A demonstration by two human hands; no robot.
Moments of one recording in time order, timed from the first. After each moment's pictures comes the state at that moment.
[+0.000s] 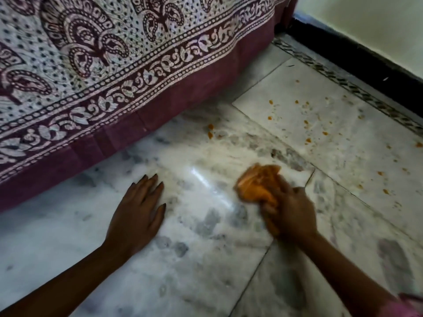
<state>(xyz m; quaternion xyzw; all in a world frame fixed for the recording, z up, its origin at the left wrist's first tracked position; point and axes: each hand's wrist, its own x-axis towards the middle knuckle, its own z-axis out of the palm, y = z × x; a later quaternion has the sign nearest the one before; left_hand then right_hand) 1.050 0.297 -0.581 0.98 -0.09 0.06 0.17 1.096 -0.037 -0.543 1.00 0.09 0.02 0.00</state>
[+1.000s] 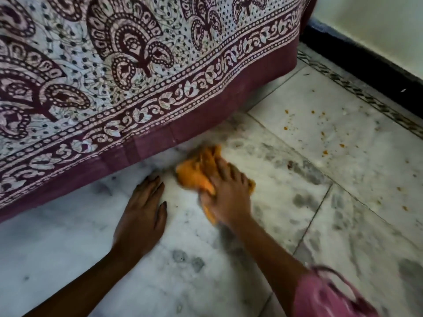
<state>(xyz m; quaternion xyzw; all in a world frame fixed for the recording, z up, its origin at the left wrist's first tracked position) 1.064 0.317 -0.587 0.97 -0.03 0.07 0.25 1.135 0.125 -0.560 0.98 0.15 0.04 -0.10</state>
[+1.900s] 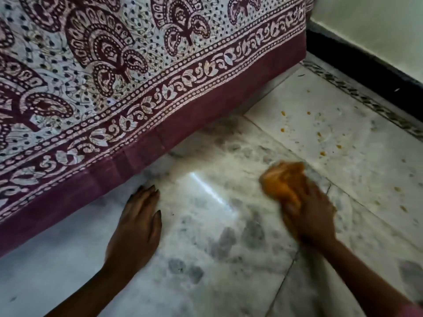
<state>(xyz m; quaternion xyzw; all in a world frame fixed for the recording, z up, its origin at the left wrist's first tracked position) 1.061 0.316 -0.589 0.95 -0.02 0.08 0.29 1.129 -0.045 -0.553 1.00 0.00 0.01 -0.05</state>
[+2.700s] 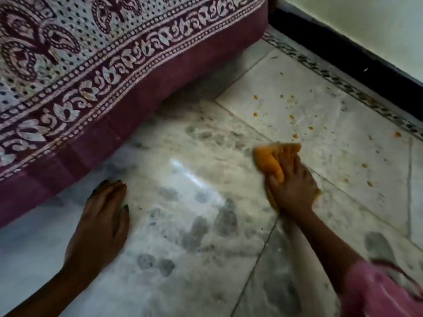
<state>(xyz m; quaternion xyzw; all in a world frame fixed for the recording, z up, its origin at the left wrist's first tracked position) 1.065 0.316 -0.593 0.96 -0.04 0.09 0.27 1.146 -0.066 -0.557 0.99 -0.14 0.02 -0.05</state>
